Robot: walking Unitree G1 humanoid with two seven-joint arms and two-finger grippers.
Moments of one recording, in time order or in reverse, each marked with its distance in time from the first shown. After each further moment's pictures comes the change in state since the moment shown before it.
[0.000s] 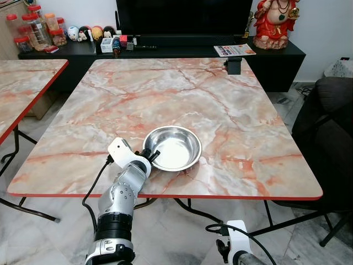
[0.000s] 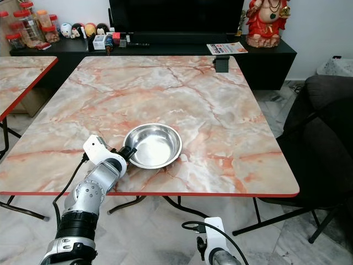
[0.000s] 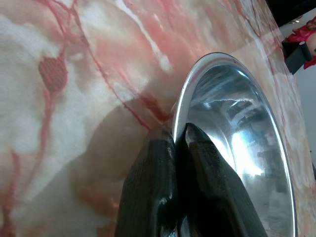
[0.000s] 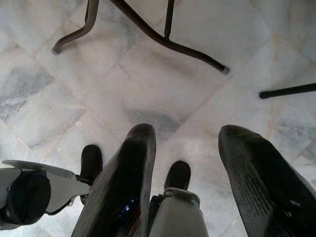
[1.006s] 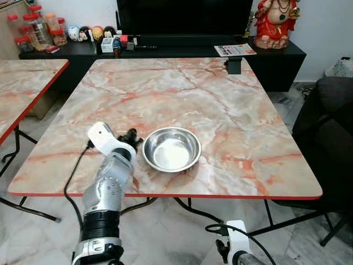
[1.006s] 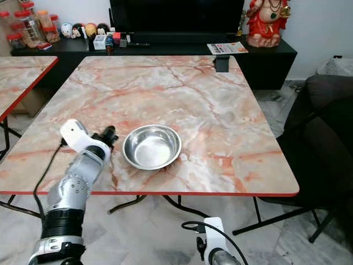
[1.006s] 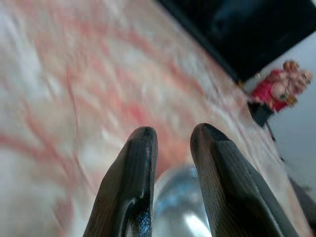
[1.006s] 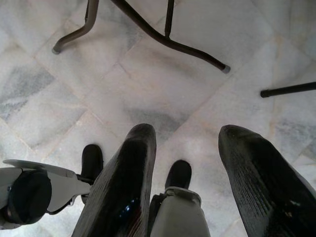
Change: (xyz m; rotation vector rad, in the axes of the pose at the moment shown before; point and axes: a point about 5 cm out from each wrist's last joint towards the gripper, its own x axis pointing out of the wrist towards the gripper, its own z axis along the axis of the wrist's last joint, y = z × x) left arm -0.019 -0.003 0.066 0.123 -0.325 -0.105; right arm 0.000 0.001 0.000 0.000 0.000 0.003
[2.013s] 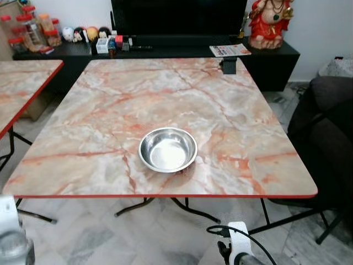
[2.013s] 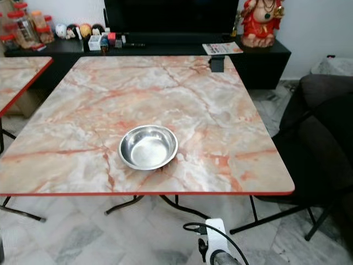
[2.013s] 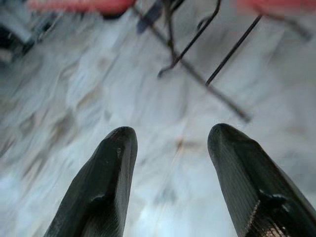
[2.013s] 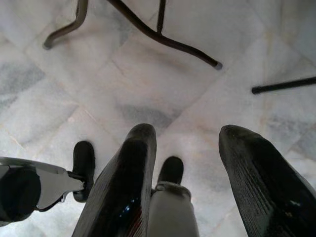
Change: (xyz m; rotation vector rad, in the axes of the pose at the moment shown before) left arm -0.118 0.242 0.030 0.964 0.122 0.955; right arm -0.001 -0.004 -0.003 -0.002 0.007 -0.016
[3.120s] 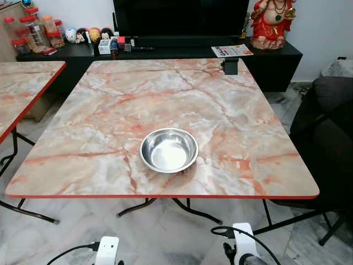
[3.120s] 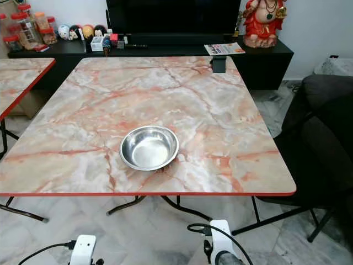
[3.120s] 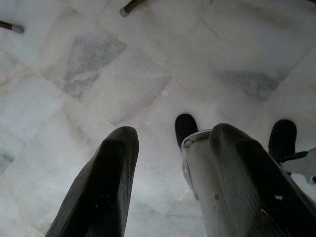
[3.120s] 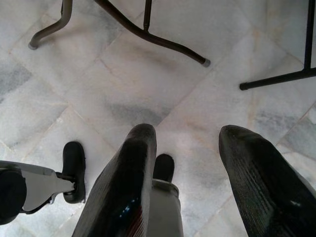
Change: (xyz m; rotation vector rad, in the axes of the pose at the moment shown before) left arm -0.105 -0.144 -0.100 0.166 0.316 -0.878; right arm -0.002 -0.014 -0.003 -0.005 0.018 -0.053
